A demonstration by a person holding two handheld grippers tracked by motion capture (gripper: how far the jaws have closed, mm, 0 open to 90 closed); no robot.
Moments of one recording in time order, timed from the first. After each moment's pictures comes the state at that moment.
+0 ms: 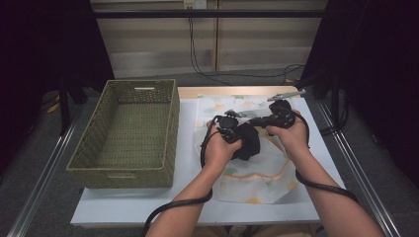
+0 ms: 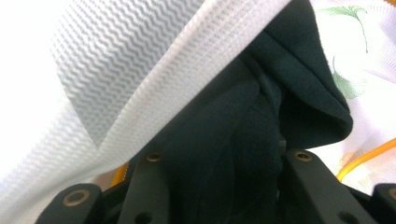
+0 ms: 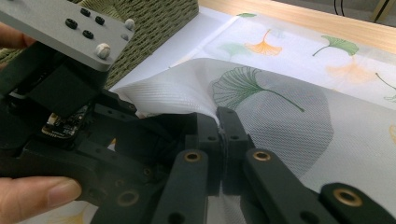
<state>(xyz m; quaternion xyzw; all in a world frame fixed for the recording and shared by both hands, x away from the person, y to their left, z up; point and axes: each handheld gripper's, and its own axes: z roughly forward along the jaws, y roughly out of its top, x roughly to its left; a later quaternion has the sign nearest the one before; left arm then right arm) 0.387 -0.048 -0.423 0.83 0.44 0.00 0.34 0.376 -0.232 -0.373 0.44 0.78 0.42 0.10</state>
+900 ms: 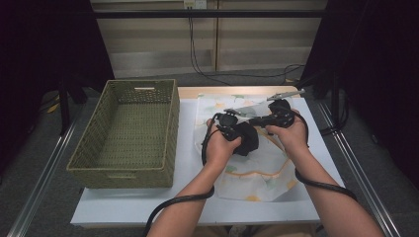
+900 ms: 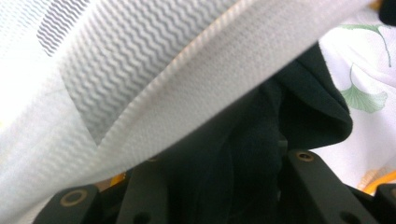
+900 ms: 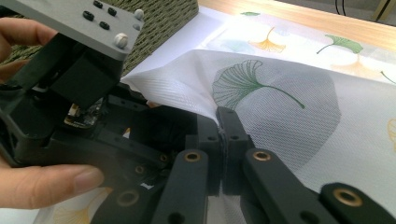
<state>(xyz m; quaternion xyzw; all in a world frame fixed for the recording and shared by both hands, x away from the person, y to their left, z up) 0.399 -0.049 -0.430 0.83 0.44 0.03 0.34 0.380 -0.232 -0.374 0.44 0.78 0.42 0.10</state>
